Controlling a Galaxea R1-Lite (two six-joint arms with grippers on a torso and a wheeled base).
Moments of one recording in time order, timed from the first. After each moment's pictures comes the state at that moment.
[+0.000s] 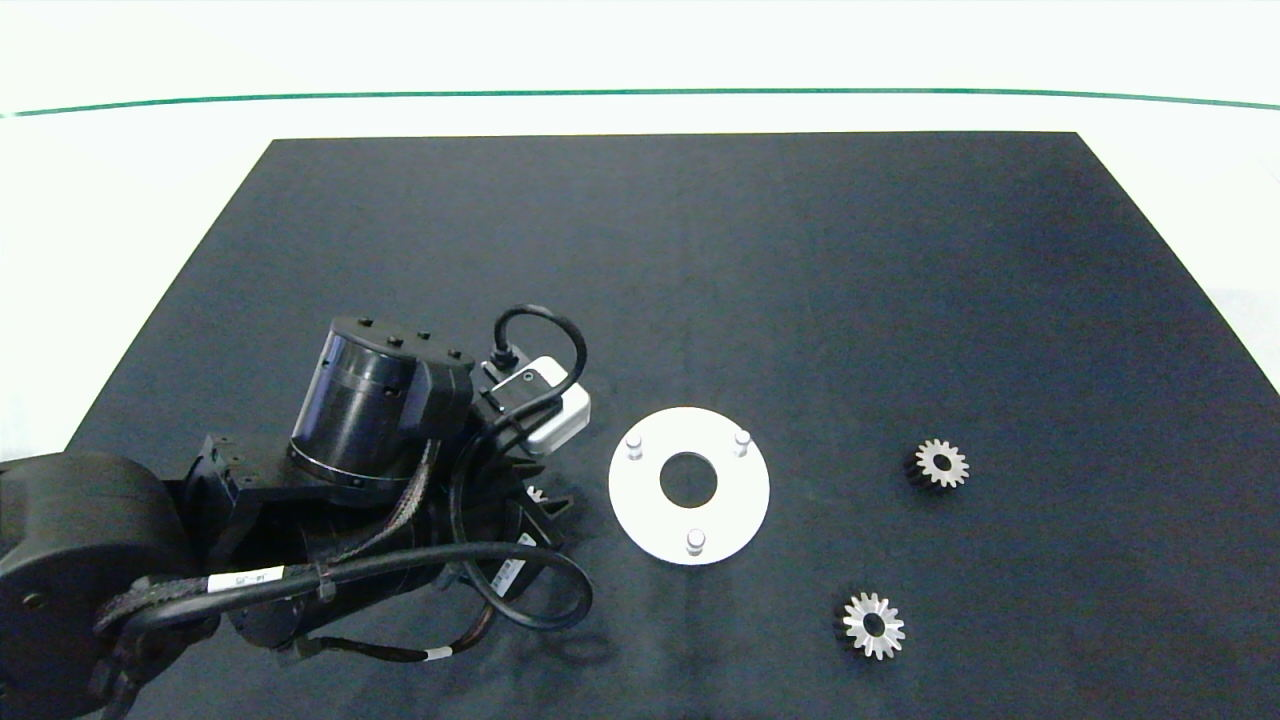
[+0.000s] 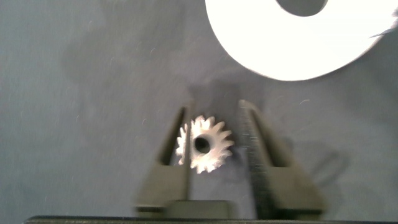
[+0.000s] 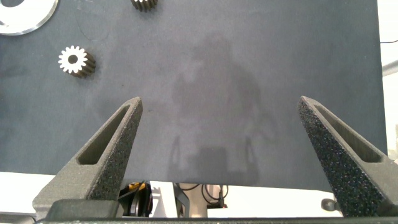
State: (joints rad) left arm -0.72 1.58 -0.87 -0.13 0.21 0.34; right arm 0.05 0.31 -0.56 0.52 -0.04 -0.04
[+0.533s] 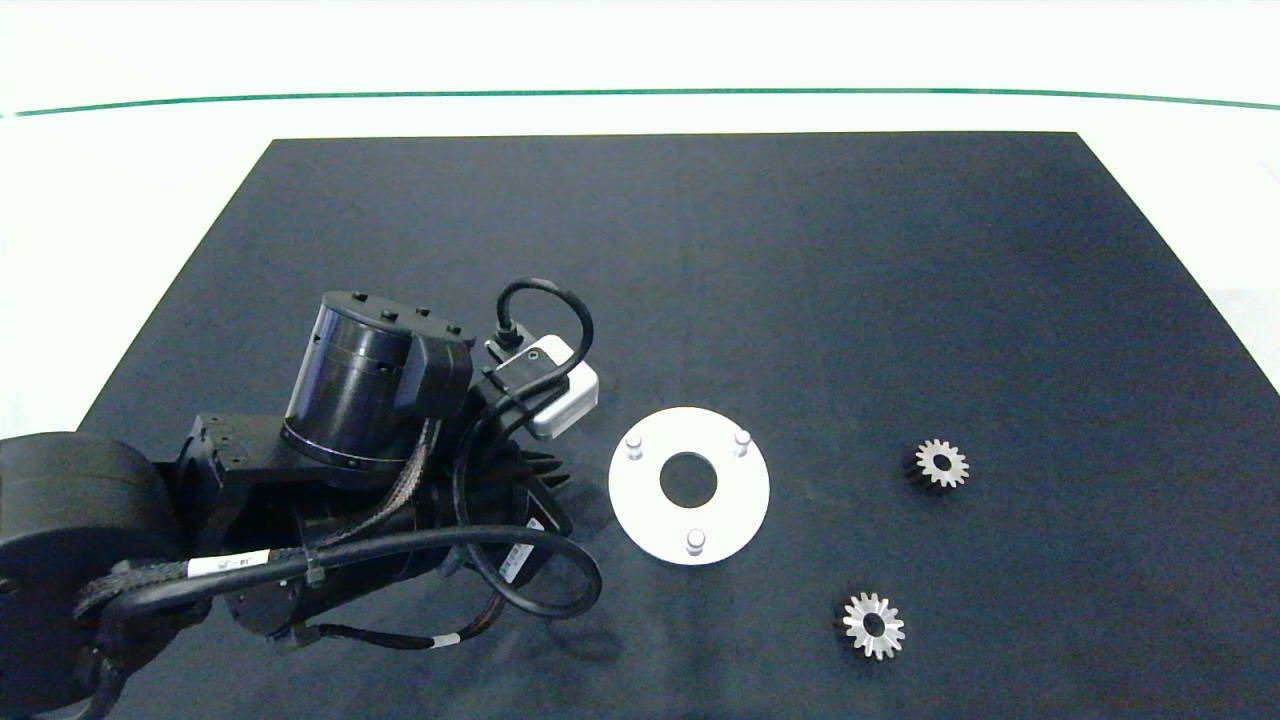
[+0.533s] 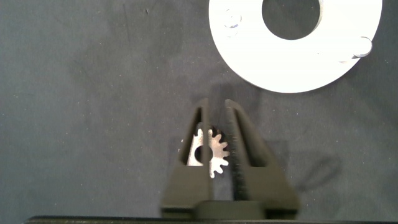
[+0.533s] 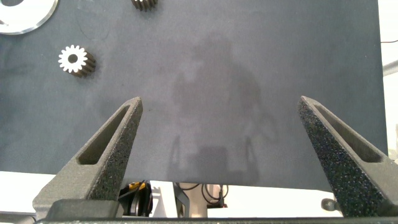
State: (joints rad) left arm -0.73 1.56 -0.90 -0.12 0.21 0.34; right arm 0.05 0.31 -0.56 0.52 -0.04 -0.04
